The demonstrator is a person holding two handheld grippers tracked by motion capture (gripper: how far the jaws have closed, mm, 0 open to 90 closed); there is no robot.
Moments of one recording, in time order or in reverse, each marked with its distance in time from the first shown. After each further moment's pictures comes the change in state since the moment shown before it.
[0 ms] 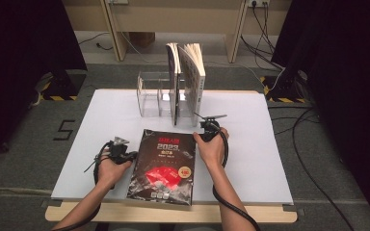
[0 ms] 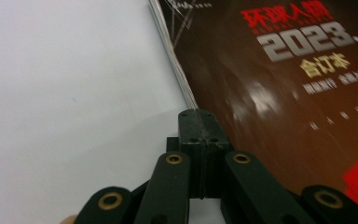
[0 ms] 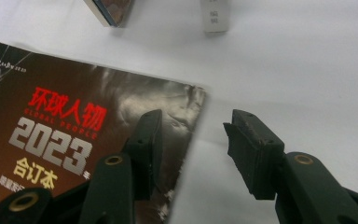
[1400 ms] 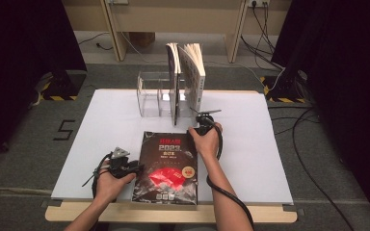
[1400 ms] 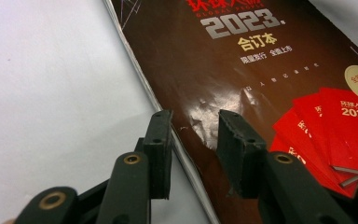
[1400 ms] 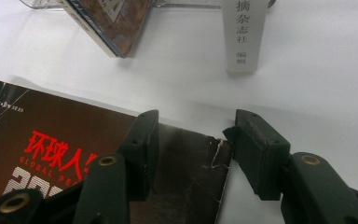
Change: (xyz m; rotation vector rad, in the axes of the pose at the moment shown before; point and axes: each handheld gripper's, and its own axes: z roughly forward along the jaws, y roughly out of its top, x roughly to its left) left arm -0.023 -0.023 -0.016 -0.039 -0.078 -0.007; right arm 0.000 0.021 0.033 -0.017 0.066 -0.019
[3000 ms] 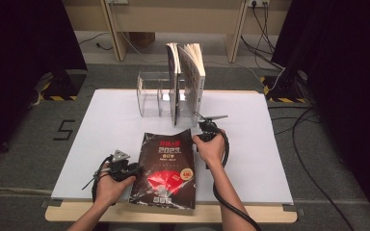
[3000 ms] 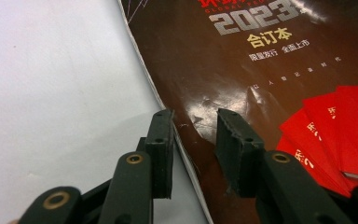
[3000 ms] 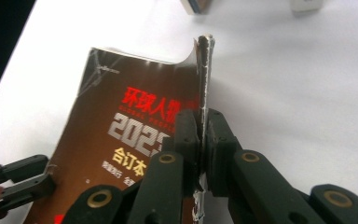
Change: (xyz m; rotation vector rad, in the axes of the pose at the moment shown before) left arm -0.005 -0.007 -0.003 0.003 0.033 0.012; right arm 0.014 -0.024 -0.047 0.047 0.200 0.057
